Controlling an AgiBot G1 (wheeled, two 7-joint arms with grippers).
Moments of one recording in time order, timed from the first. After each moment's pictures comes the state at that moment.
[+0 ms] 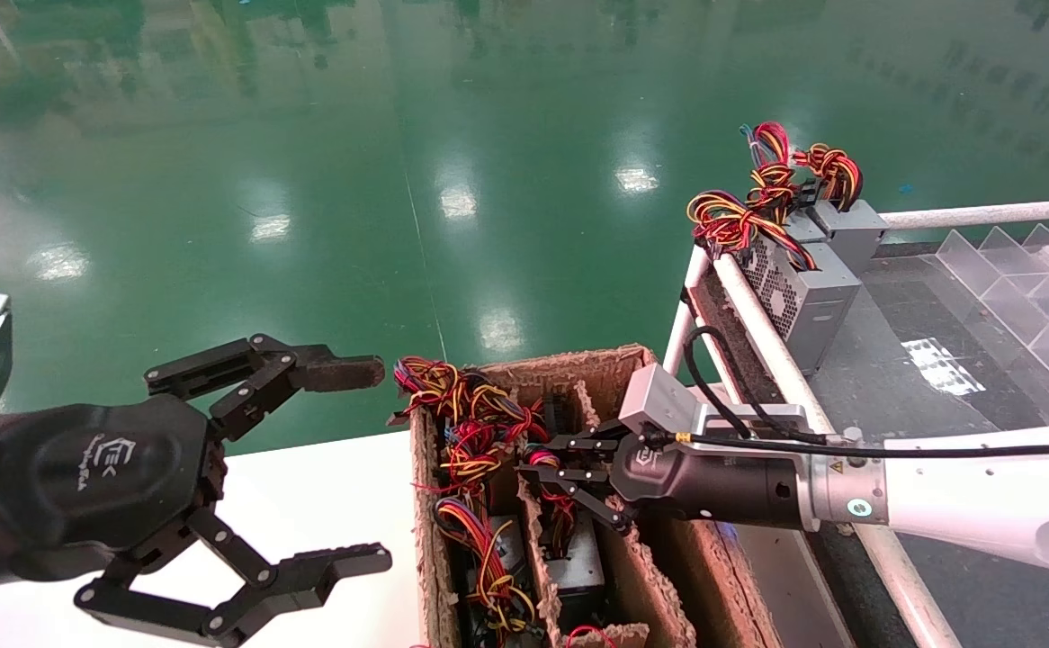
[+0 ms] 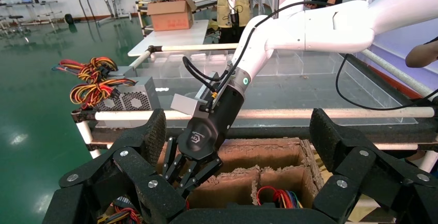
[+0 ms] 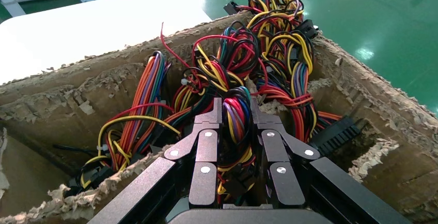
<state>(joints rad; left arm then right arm) -1.09 0.58 0.37 -1.26 0.67 1.45 -0.14 1.29 -1.04 -0.55 0.73 -1.23 -1.28 -0.03</state>
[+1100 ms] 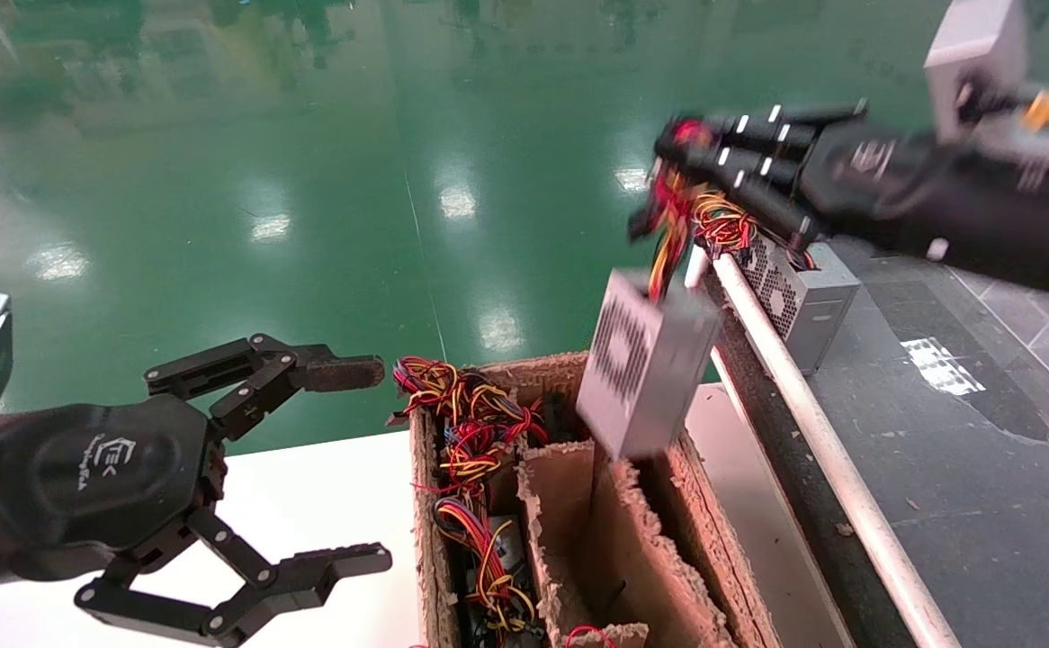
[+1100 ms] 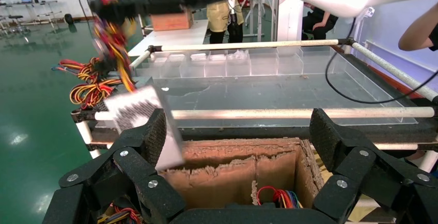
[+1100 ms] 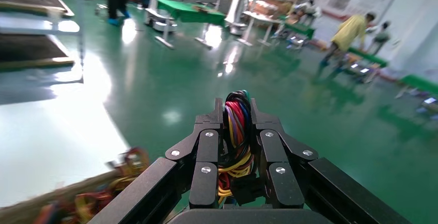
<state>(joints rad) -1.09 0.58 0.37 -1.26 0.67 1.45 -0.14 1.53 -0.85 -0.36 0.75 -1.05 -1.32 -0.05</state>
